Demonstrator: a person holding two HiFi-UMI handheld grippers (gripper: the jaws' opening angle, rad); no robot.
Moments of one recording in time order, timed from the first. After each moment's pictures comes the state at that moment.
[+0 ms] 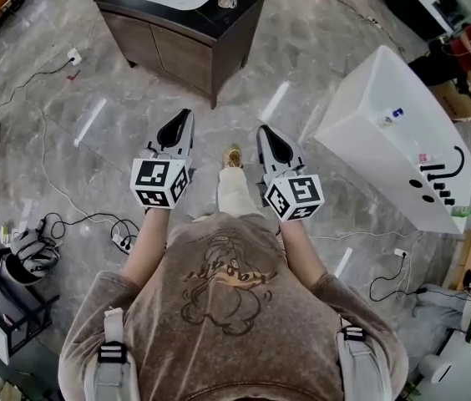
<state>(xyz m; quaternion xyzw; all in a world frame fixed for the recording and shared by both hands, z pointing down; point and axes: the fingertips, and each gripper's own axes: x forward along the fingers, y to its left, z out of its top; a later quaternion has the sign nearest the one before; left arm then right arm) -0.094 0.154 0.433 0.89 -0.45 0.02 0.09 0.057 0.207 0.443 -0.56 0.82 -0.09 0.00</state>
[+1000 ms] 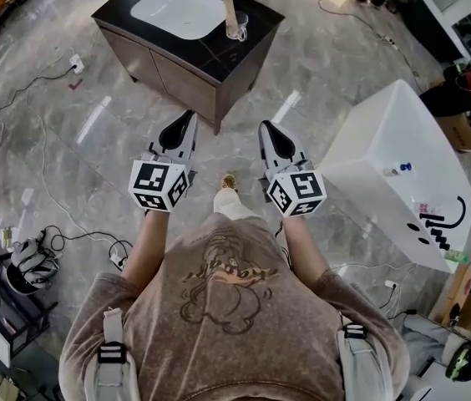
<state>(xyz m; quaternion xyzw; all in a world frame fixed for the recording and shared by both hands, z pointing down) -0.061 -0.035 0.415 0.89 -0.45 0.00 0.09 0.088 -0.009 0.429 -0.53 0.84 -0.08 -0.01</state>
